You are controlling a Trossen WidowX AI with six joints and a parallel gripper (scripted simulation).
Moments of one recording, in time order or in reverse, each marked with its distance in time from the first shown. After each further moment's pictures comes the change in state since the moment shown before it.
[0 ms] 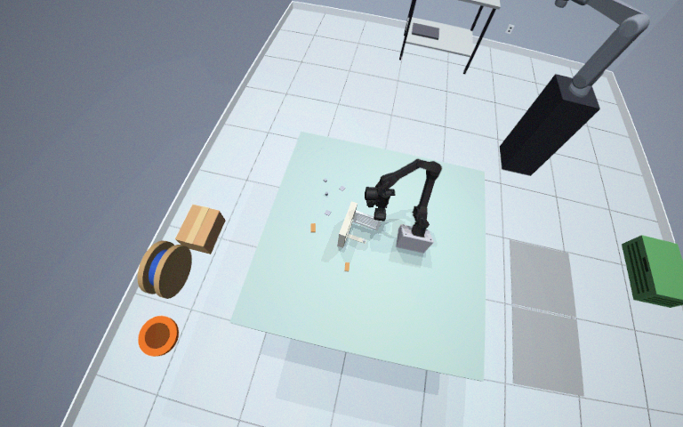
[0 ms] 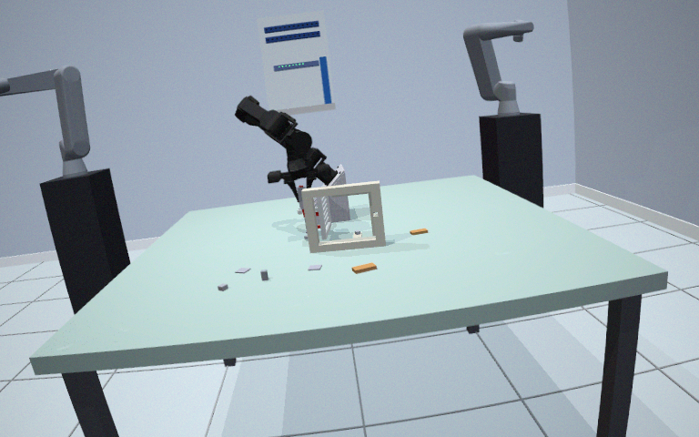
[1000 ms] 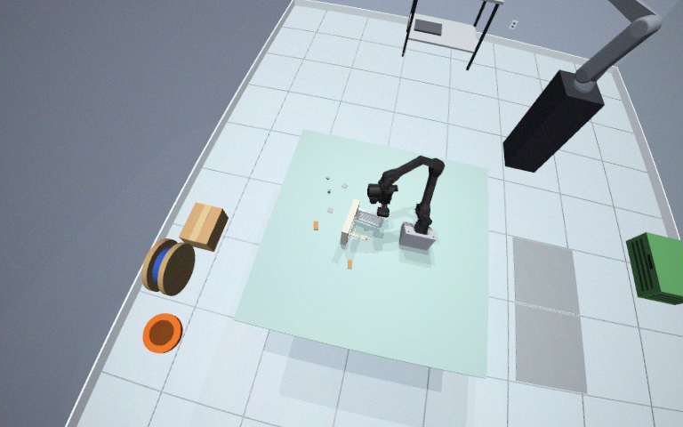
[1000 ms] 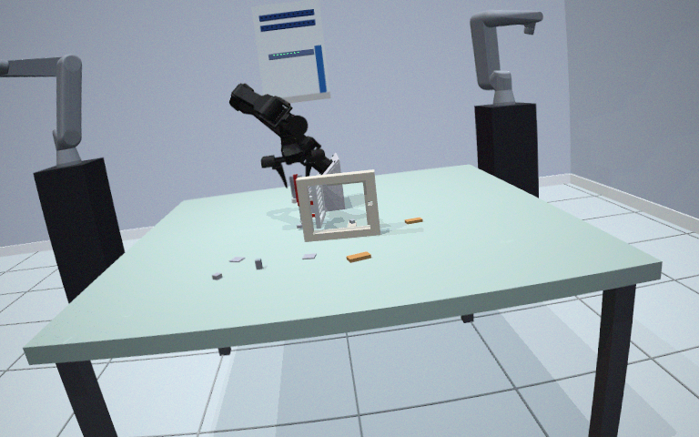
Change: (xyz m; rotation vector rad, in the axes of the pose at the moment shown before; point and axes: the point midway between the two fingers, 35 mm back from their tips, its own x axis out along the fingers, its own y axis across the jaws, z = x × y) arm -0.012 -0.001 0.001 -0.017 0.002 -0.004
